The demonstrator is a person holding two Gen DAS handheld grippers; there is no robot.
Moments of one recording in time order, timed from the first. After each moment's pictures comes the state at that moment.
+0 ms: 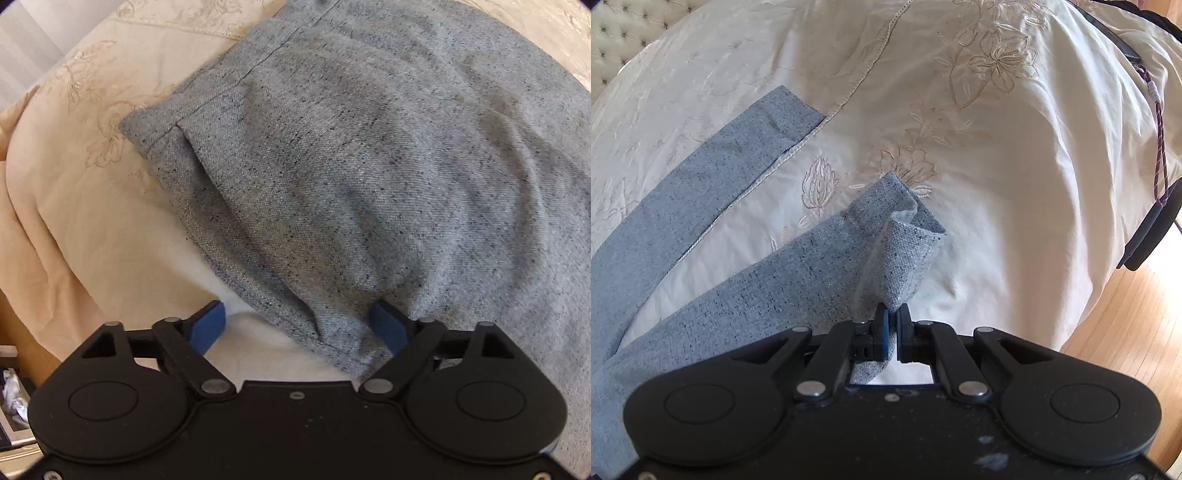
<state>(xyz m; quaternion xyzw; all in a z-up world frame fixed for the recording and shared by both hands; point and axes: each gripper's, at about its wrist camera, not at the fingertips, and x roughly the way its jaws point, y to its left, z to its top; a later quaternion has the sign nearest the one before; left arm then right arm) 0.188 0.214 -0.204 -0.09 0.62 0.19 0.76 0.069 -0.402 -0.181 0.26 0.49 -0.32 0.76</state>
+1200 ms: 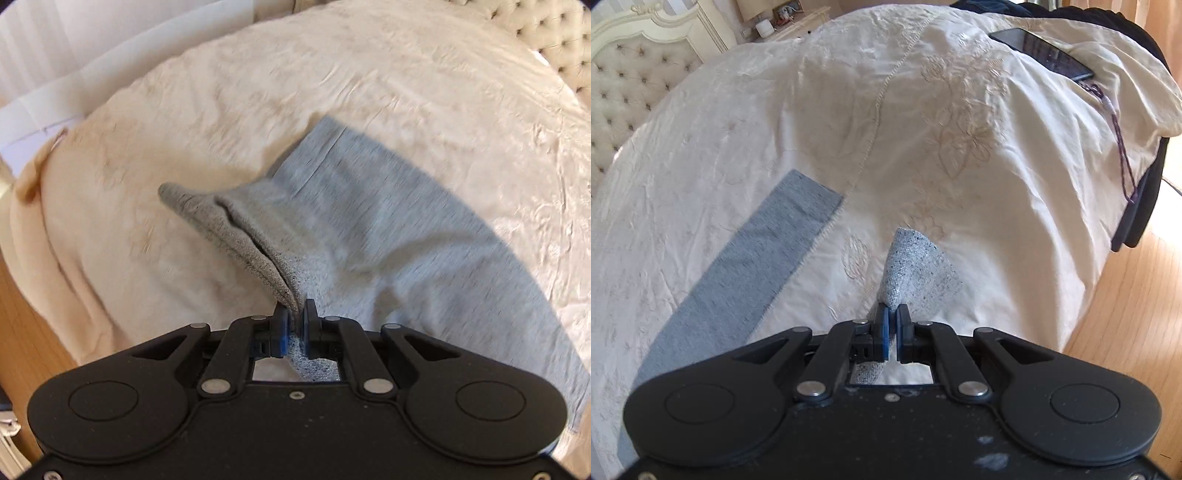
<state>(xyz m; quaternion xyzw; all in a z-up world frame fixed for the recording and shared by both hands) 0.230 0.235 -0.024 -0.19 0.54 0.18 0.80 0.078 -0.413 -0.087 0.36 0.40 -0.35 0.77</state>
